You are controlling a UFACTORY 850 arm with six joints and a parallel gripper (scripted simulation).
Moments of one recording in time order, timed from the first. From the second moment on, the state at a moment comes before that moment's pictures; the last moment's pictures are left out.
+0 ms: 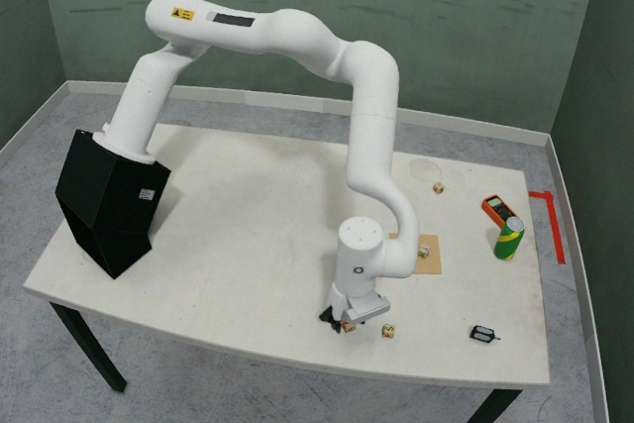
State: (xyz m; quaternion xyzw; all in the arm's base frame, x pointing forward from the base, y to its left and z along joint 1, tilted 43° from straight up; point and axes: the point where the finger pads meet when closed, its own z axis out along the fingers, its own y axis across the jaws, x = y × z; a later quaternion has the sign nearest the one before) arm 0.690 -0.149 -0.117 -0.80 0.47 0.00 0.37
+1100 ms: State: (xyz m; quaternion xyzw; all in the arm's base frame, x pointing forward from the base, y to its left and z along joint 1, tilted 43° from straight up) arm 0.694 -0.142 -0.126 -0.80 0.47 0.00 0.37
